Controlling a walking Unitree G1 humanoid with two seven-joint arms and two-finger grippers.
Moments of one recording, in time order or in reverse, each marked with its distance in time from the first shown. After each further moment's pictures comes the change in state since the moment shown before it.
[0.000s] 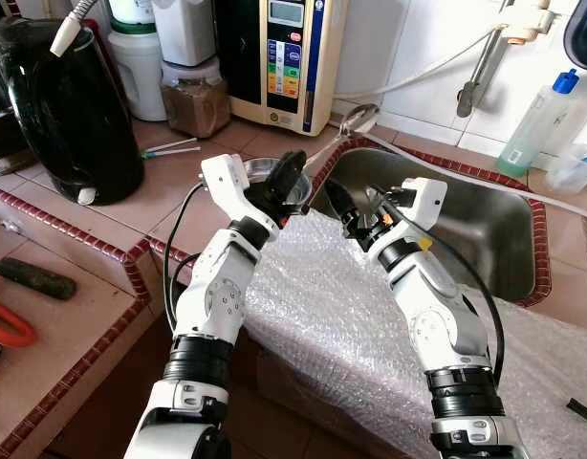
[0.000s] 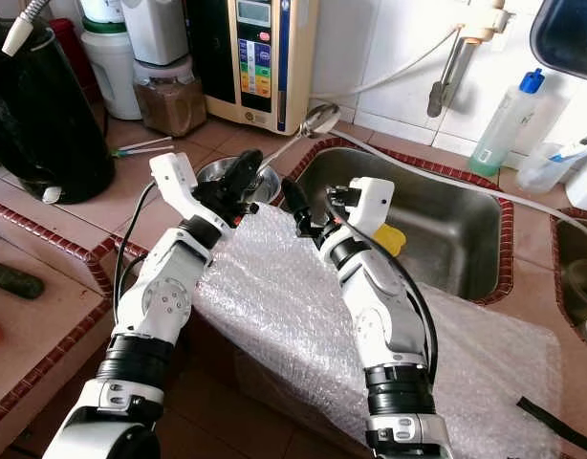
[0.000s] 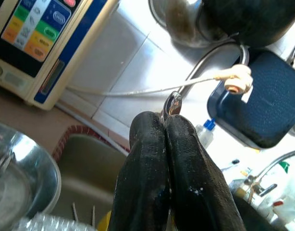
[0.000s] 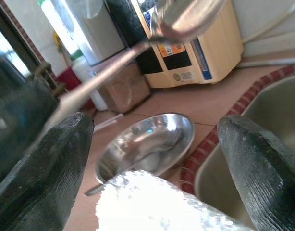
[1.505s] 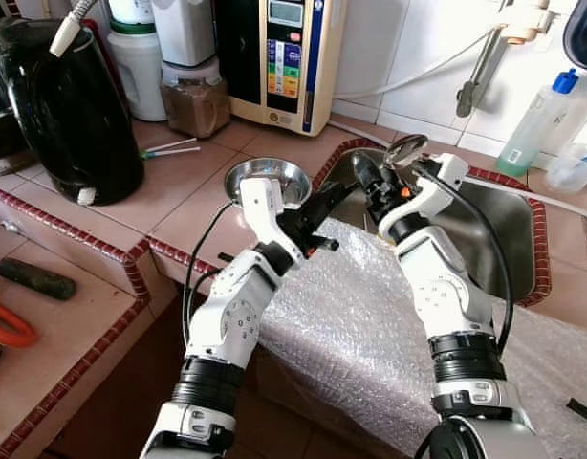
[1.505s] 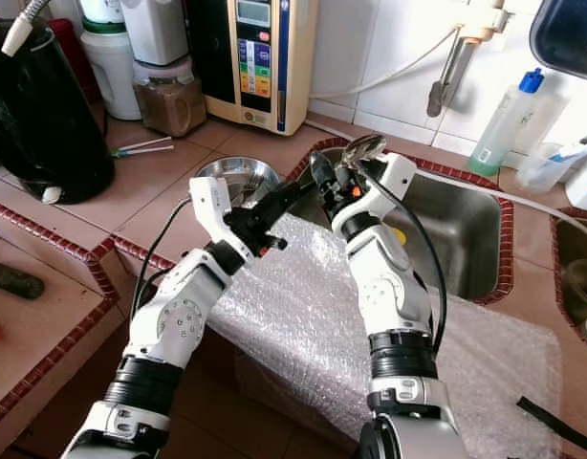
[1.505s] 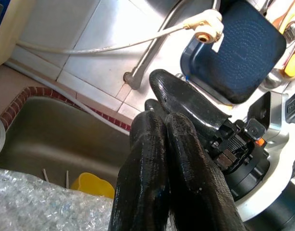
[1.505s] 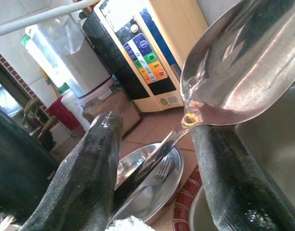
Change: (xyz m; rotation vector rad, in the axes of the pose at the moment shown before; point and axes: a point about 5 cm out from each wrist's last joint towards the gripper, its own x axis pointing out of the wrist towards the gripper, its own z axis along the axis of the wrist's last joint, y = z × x) left arm -0.006 -0.022 -0.029 0.000 0.143 -0.117; right arm 0.020 -0.013 0.024 0.063 -0.077 -0.092
